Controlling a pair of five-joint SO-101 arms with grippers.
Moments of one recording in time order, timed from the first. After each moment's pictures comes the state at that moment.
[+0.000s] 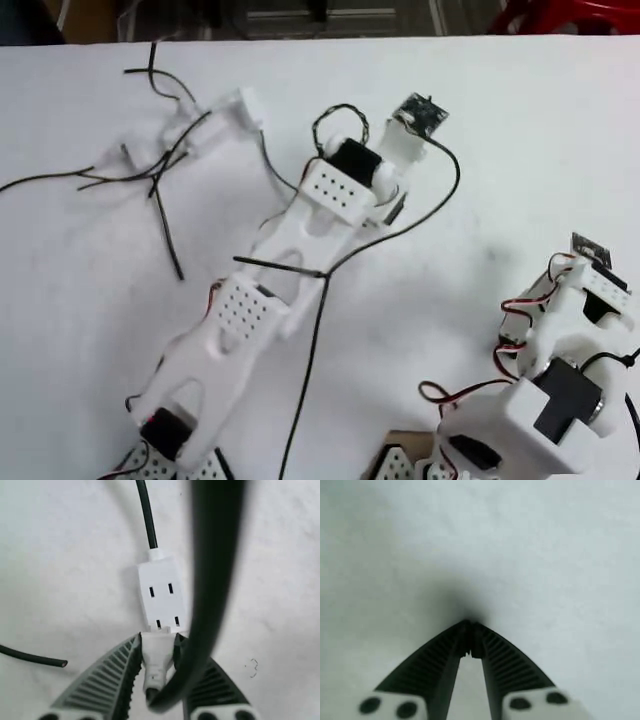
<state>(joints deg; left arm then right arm) 31.3 65.7 -79.0 96.5 -0.6 37.5 0.4 39.7 63.6 11.8</state>
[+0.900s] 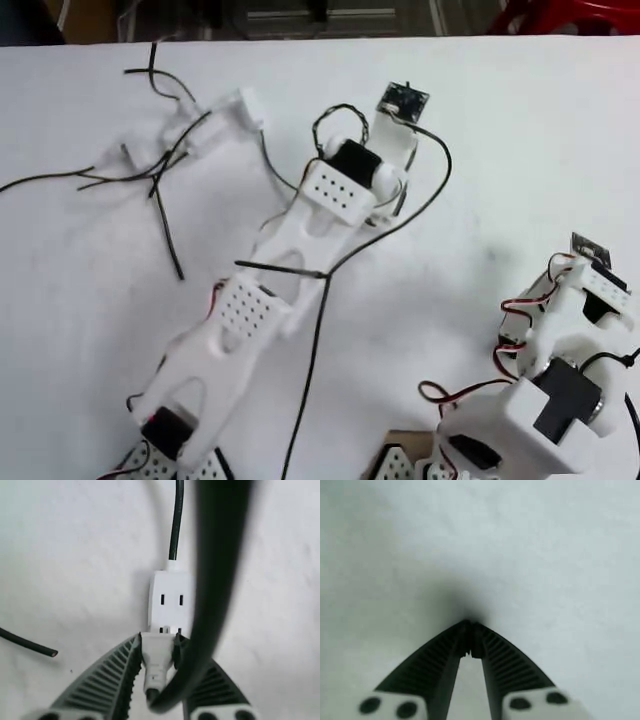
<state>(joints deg) 32.0 66.6 -81.6 95.3 13.1 37.5 0.4 39.7 63.6 11.8</state>
